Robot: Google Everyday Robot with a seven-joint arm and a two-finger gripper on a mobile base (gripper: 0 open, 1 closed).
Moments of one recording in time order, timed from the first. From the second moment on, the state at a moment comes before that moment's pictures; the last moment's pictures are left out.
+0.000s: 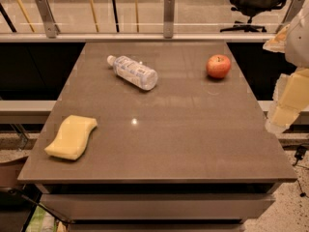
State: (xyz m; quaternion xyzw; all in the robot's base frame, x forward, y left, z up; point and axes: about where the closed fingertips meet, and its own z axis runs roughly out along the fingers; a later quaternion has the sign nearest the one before) arm 0.438 -0.214 0.986 -0.60 0.78 -0.05 0.17
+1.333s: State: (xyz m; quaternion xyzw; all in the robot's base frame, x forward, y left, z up) arm 0.476 -0.190 1.005 -0.54 0.82 0.00 0.20
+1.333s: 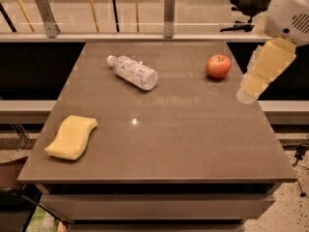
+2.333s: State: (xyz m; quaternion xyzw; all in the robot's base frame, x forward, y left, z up) arm 0.548 -0.135 1.010 -0.44 0.88 -0.04 0.16
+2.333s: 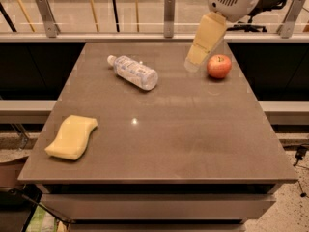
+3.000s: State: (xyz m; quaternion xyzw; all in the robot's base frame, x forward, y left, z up) arm 0.622 -0.075 0.994 -0.41 0.90 -0.06 0.16
